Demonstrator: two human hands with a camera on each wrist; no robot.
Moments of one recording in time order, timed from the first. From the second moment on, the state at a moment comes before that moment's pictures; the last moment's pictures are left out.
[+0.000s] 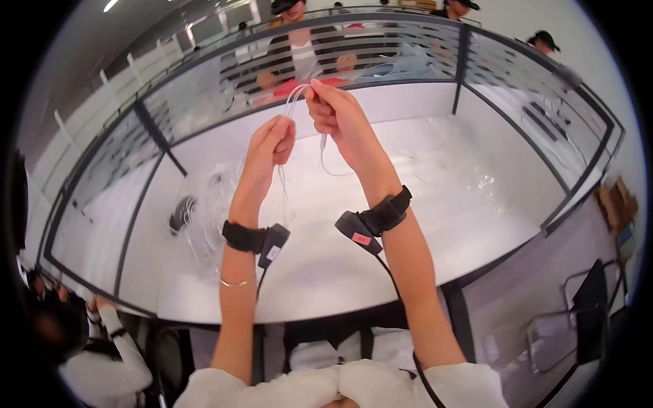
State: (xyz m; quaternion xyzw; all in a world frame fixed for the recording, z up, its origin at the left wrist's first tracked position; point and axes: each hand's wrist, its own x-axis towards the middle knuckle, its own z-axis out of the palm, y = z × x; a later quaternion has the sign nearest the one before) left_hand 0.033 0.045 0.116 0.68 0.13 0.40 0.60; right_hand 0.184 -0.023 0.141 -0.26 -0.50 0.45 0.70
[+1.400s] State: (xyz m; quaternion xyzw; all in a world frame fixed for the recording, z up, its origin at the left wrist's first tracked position) left_hand 0.025 0.045 0.100 0.83 0.23 0.15 0.48; right_hand 0.191 -0.036 0.144 -0.48 -0.64 0.31 0.51
